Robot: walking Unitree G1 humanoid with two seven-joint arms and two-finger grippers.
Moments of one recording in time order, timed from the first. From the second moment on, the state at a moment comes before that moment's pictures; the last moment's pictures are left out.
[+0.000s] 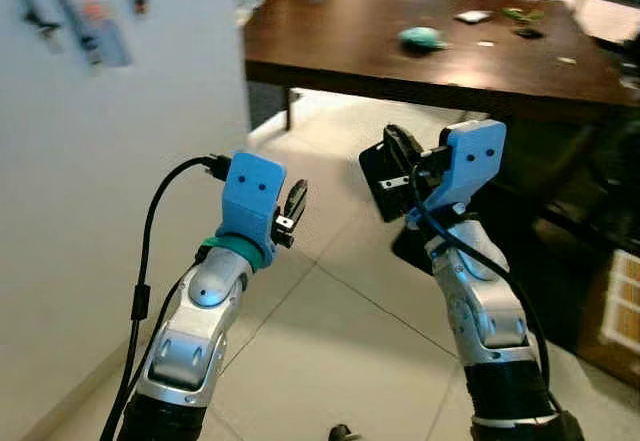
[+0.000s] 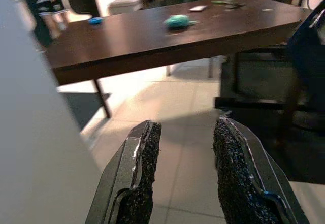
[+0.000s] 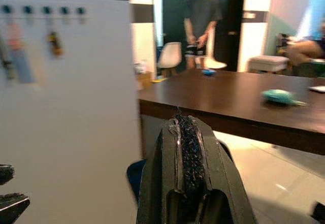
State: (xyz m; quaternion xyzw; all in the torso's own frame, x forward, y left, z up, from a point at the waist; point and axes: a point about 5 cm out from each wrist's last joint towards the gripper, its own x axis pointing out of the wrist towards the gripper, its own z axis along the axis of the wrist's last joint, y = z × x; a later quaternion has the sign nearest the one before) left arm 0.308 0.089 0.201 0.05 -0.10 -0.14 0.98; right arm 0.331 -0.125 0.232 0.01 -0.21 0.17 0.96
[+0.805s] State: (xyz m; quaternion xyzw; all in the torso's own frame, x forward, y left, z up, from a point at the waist) left arm 0.312 0.100 0.200 0.06 -0.11 -0.12 0.99; right arm 0.328 -0.106 0.235 0.00 -0.23 0.21 0.95
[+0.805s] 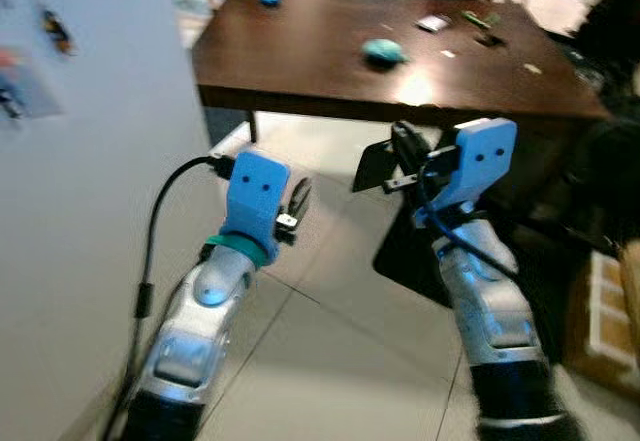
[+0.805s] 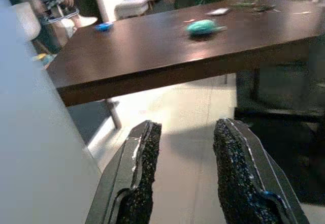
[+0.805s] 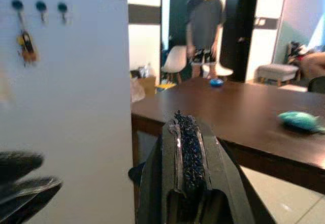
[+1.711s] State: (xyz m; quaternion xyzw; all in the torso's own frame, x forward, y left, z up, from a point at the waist) left arm 0.312 0.094 0.203 0.05 -0.12 -0.13 0.98; right arm 0.327 -0.110 0.238 0.00 -0.24 0.22 0.95
